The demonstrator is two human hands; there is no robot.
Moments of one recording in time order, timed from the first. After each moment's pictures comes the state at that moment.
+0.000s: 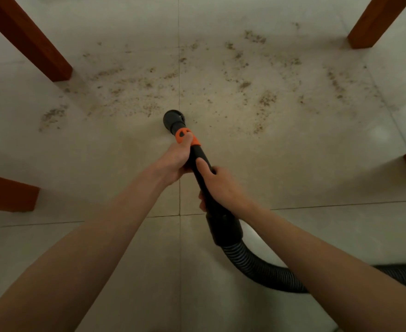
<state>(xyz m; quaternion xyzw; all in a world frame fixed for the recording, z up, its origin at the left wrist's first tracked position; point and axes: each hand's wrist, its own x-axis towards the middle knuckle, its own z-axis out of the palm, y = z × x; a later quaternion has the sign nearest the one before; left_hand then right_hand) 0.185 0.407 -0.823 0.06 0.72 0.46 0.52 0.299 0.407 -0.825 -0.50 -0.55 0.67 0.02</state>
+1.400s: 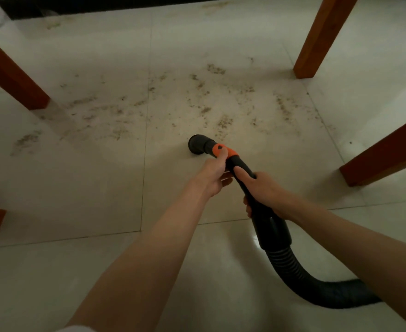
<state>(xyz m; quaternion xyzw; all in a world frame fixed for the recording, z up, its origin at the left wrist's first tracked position) 0.330 0.488 -0.816 0.04 0.64 0.46 0.61 0.450 0.493 -0.788 -0.55 -0.58 0.60 0.00</state>
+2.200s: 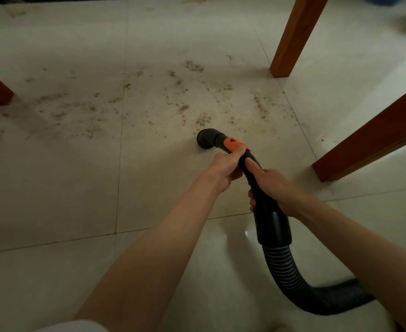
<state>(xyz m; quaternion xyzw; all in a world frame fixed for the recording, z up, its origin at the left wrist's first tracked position) 0.388 0.526 -0.817 0.07 0.62 0.46 0.64 0.499 0.513 -0.773 -0.61 -0.49 0.62 0.06</state>
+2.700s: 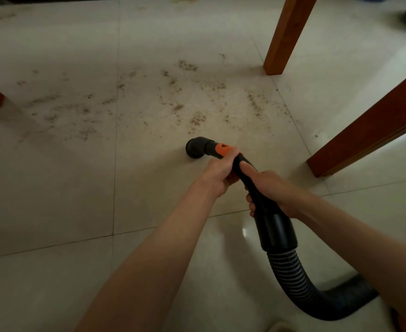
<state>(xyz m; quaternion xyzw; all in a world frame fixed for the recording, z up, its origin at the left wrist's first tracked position) 0.390 0.514 -0.822 0.03 0.58 0.47 0.66 0.506 0.504 -0.764 -0.60 -0.47 0.65 0.03</state>
